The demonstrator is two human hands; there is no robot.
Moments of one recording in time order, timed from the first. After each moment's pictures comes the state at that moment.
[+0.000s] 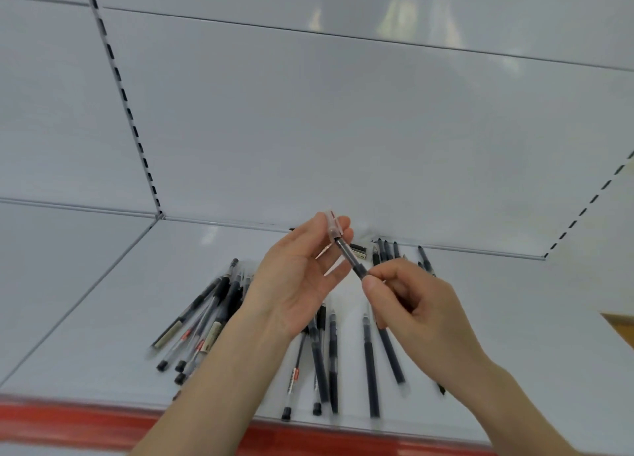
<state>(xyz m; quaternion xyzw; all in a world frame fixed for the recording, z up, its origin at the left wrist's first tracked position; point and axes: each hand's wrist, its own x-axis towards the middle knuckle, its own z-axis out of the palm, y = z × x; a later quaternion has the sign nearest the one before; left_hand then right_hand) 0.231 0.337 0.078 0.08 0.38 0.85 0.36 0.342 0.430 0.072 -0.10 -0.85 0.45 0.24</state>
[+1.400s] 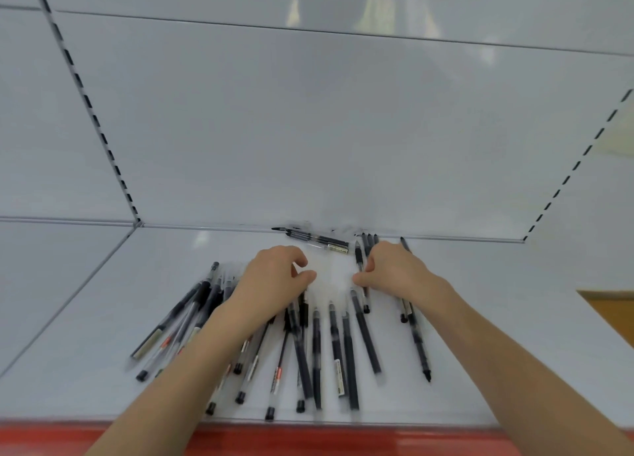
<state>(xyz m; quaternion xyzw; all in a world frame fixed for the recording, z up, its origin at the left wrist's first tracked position) 0.192 0.347 0.032 0.36 0.88 0.30 0.07 0.274 0.512 0.037 -0.27 -0.95 0.17 -0.04</state>
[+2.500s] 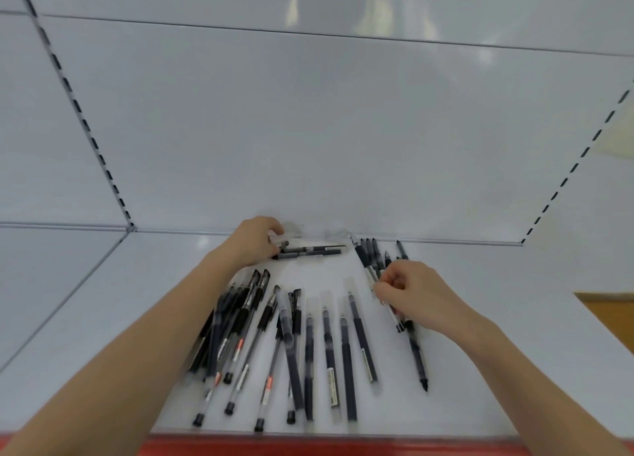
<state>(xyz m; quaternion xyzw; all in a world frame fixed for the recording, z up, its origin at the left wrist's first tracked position) 0.113 0.374 0.033 0.35 0.90 0.23 0.09 0.325 0.517 0.035 -0.25 -0.90 0.35 0.08</state>
